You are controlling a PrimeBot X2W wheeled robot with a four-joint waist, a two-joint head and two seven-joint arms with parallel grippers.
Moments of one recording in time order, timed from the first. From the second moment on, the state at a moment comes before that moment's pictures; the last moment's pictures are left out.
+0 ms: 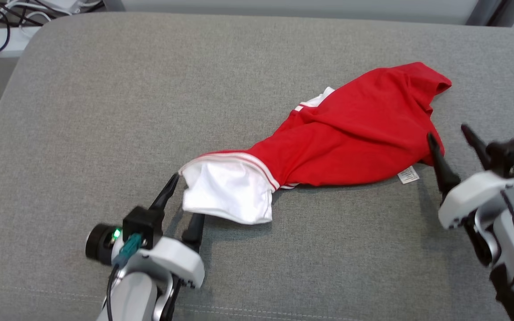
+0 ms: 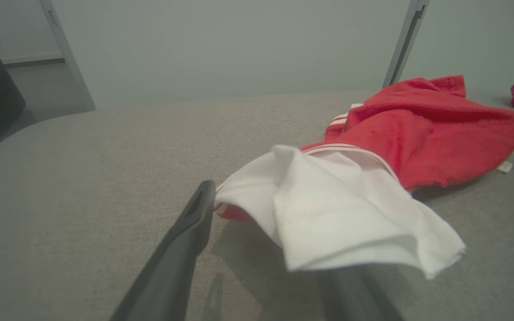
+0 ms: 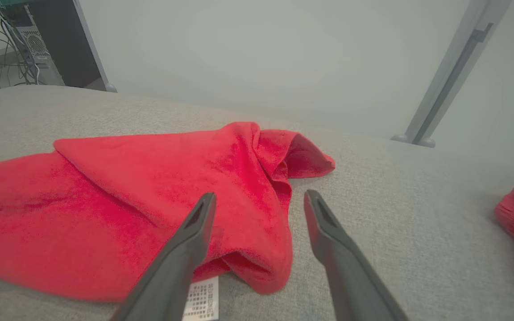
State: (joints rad) left arm -0.32 0.06 -0.30 0.42 -0.20 -0.01 -0.25; right arm -0.63 -0.30 0.33 0.75 0.34 0.13 -0.25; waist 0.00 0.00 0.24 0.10
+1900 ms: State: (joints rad) left arm -0.24 0.05 -0.27 0.76 -0.31 0.09 -0.23; right arm -0.19 -0.18 0.24 0.63 0.31 0.13 -0.25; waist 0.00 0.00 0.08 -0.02
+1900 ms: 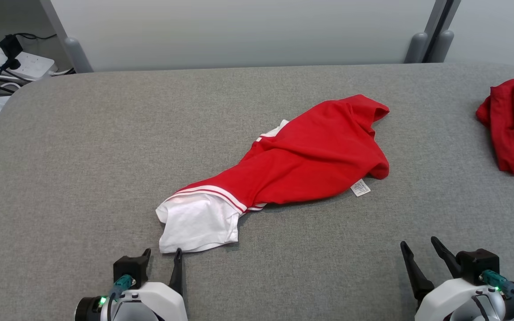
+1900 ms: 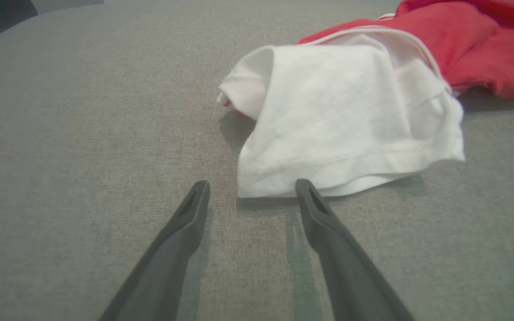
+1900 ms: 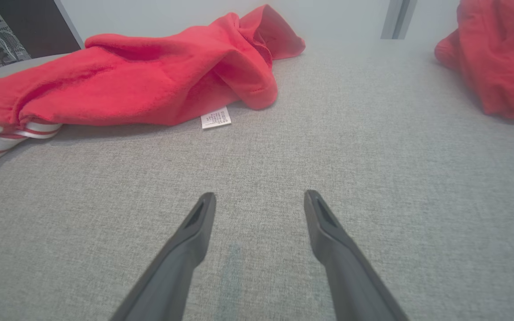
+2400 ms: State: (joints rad) left arm -0.30 0.05 -0.28 0.85 -0.31 0.04 -0.24; right arm -0.20 -0.19 0.24 0.63 0.32 0.13 -0.25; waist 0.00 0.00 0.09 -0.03
